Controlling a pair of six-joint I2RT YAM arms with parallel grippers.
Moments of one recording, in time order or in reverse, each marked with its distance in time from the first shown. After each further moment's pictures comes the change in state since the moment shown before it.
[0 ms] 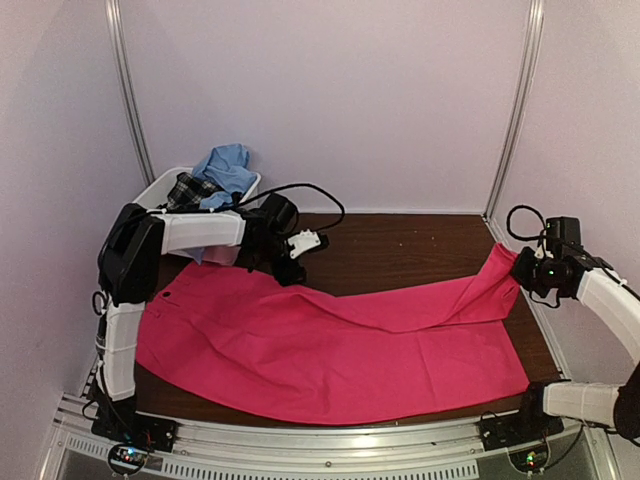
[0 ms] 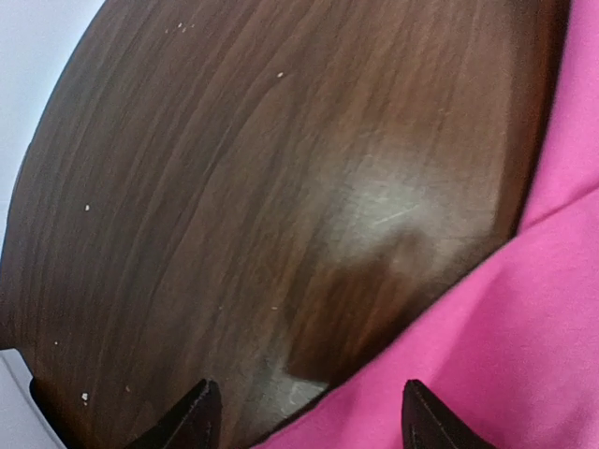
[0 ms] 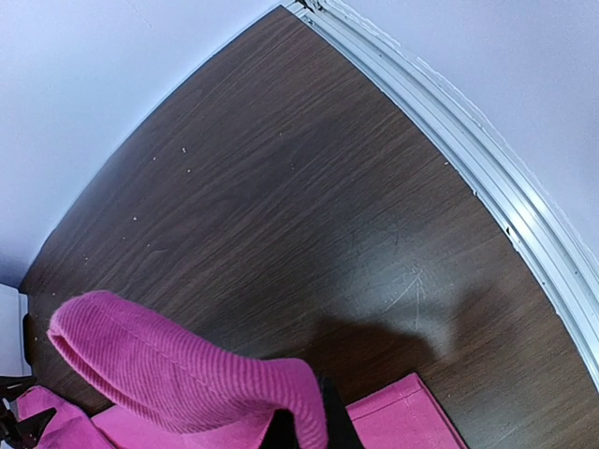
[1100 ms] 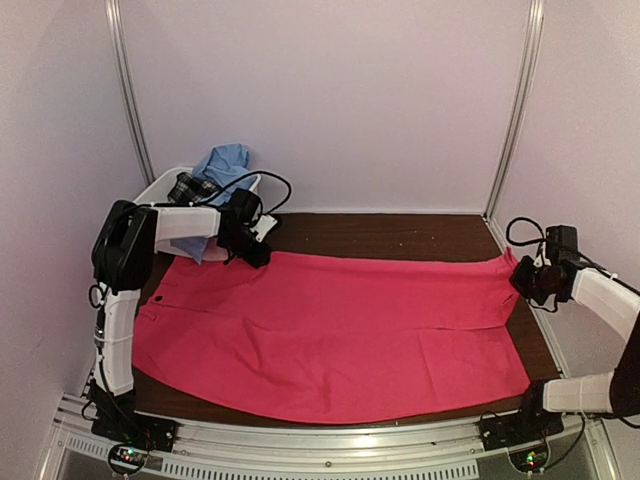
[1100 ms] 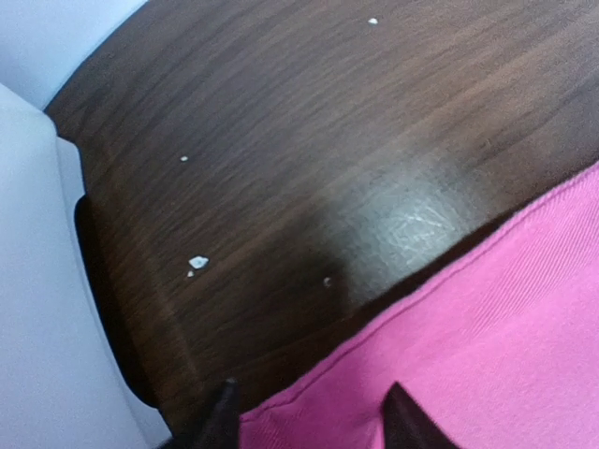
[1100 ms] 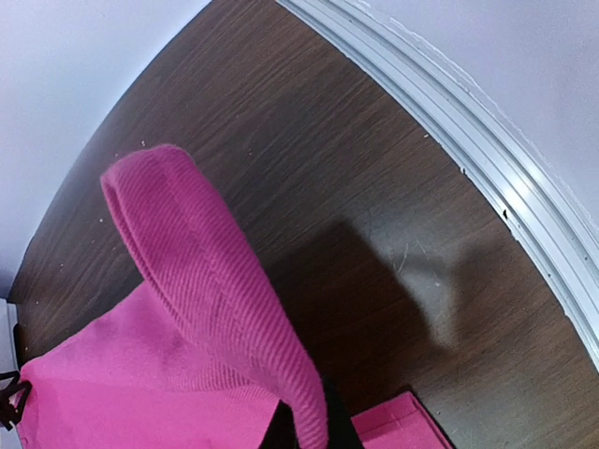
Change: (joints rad) left arm 0.211 0.072 0.020 0.049 -0.112 -0.282; right arm -0.081 0.082 -0.055 0.070 -0.074 -0.008
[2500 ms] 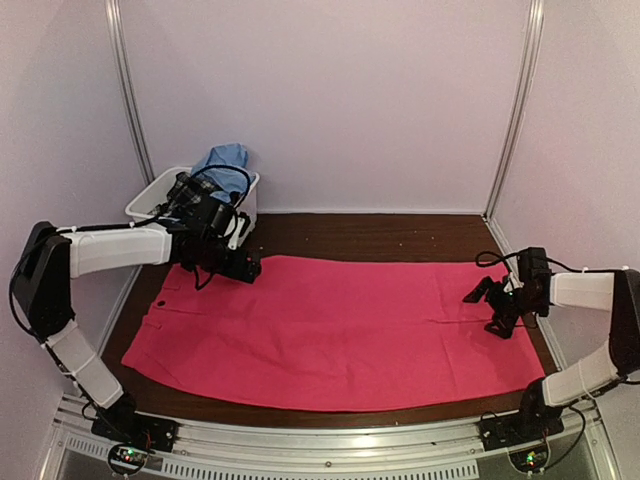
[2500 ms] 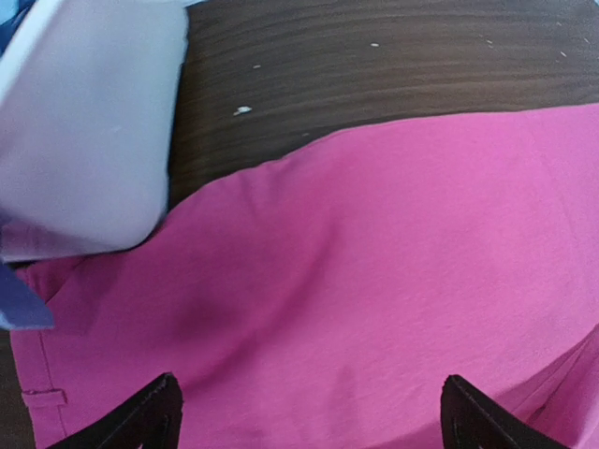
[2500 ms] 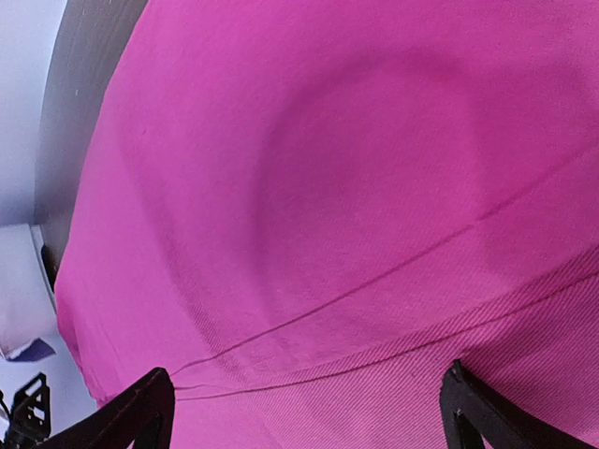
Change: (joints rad) left arm -0.114 -0.577 -0.550 0.091 -0.110 -0.463; right arm 0.117 0.240 -0.105 0.087 -0.286 0.158
